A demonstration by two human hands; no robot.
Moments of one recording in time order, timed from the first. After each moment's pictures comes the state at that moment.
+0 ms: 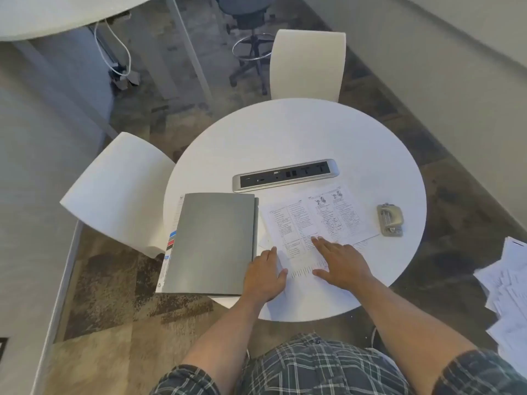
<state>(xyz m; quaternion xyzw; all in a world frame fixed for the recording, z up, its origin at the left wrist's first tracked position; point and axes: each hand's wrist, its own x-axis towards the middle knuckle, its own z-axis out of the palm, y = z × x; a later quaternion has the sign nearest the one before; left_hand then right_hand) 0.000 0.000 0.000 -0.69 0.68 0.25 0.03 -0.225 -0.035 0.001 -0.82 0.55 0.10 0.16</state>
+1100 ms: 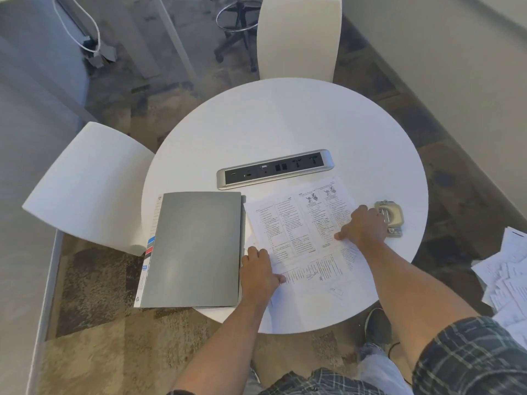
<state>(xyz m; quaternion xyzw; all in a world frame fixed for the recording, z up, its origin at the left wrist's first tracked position) -0.021 -0.038 -0.037 -0.76 0.61 0.22 0.04 -0.271 -0.146 -0.017 -0.51 0.82 0.06 0.24</state>
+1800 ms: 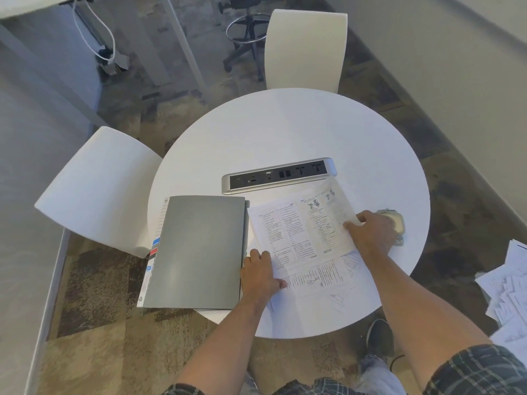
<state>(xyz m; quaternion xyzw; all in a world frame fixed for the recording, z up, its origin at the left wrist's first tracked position) -0.019 -0.044 -0.027 -0.74 0.63 0.22 0.08 -0.277 -0.134 -0.013 -0.47 0.83 -0.18 0.23</state>
